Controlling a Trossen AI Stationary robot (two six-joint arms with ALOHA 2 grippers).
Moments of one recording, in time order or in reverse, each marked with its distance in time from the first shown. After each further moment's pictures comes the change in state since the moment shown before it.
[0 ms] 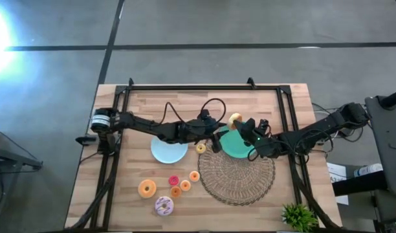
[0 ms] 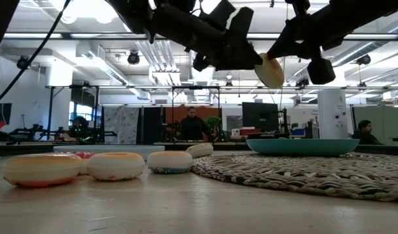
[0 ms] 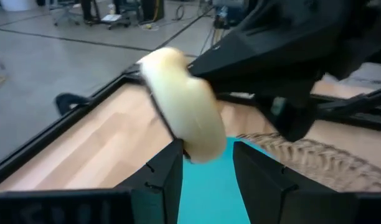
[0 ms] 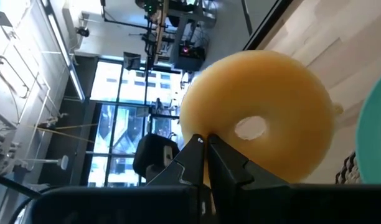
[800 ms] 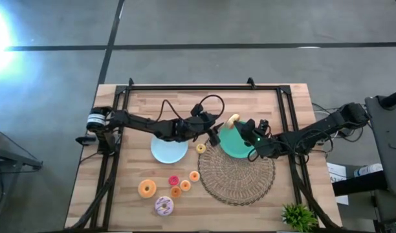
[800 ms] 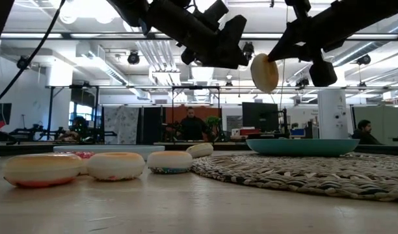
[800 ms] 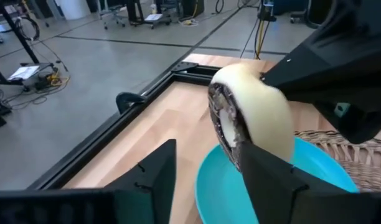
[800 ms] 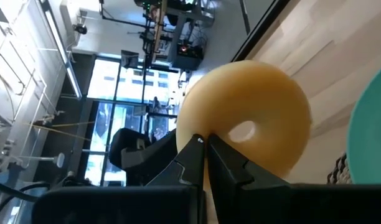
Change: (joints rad) left arm 0.004 -0.051 -0.001 -0.085 -0.157 0.055; right arm 0.000 0.000 -0.014 -0.005 -0.004 0.000
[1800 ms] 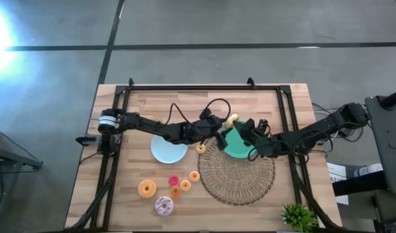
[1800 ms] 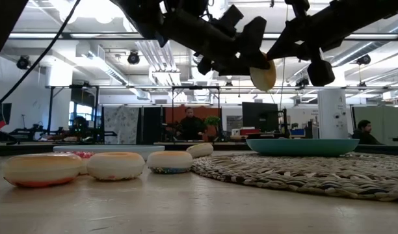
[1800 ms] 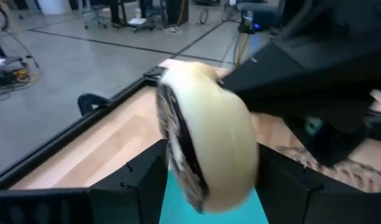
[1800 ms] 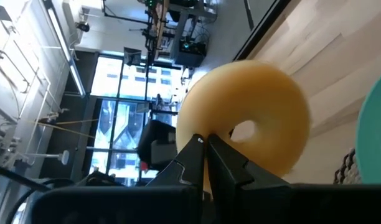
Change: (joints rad) left arm -0.004 0.137 0.081 0.108 0.059 -0.071; right arm -0.006 0.002 -0.002 0.044 -0.019 -0.027
